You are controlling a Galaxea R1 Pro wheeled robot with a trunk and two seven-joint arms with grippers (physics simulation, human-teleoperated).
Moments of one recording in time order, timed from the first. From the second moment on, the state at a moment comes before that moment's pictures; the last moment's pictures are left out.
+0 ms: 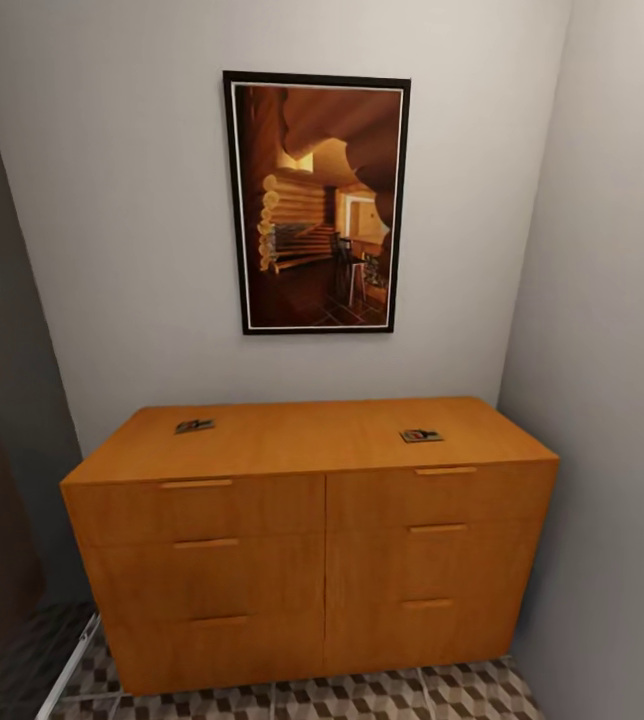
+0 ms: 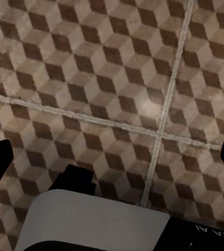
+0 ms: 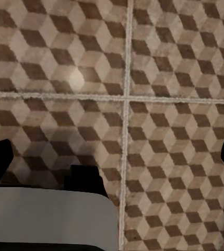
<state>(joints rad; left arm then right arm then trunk) -0.19 -0.04 -0.13 0.00 0.42 -0.18 0.09 -0.26 0.05 0.06 0.03 0.11 -0.02 -0.21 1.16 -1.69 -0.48</state>
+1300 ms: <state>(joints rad) -0.19 -0.04 -0.13 0.00 0.42 -0.18 0.09 -0.26 0.05 0.06 0.03 0.11 -0.02 -0.21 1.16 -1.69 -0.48</state>
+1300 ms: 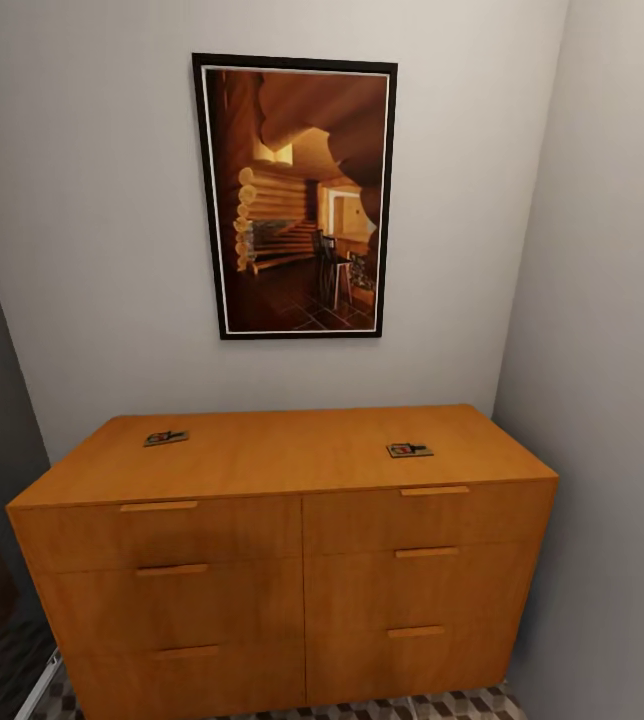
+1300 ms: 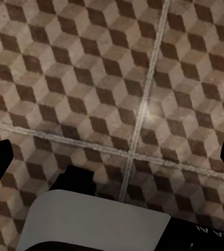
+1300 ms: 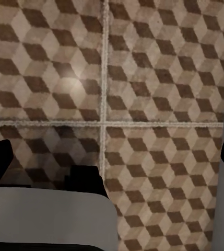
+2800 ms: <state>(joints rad) -0.19 -0.04 -0.13 0.00 0.42 -0.18 0.08 -0.26 0.05 0.06 0.03 0.11 -0.02 -0.21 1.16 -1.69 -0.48</state>
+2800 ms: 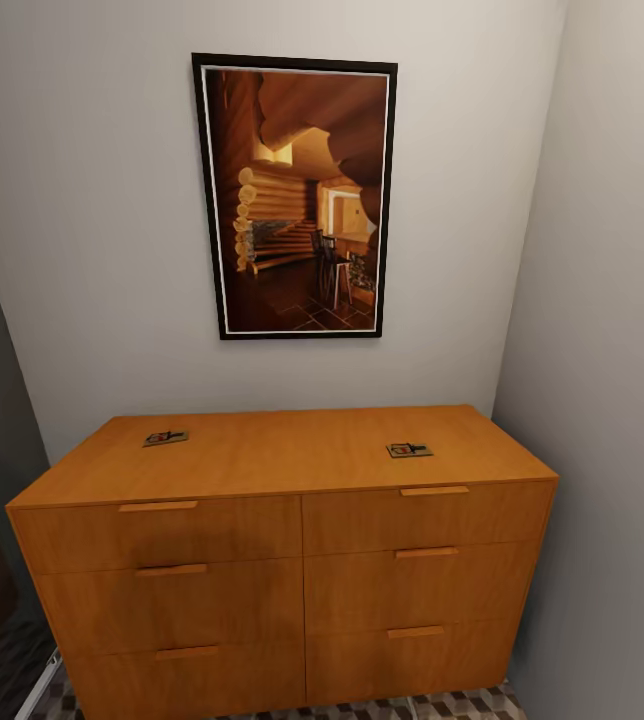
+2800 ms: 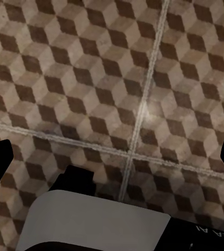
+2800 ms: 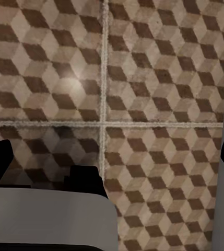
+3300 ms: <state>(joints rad) -0.19 -0.04 -0.13 0.00 0.42 -0.18 0.08 -0.26 0.05 0.06 0.03 0.11 -0.02 -0.21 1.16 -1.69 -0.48</state>
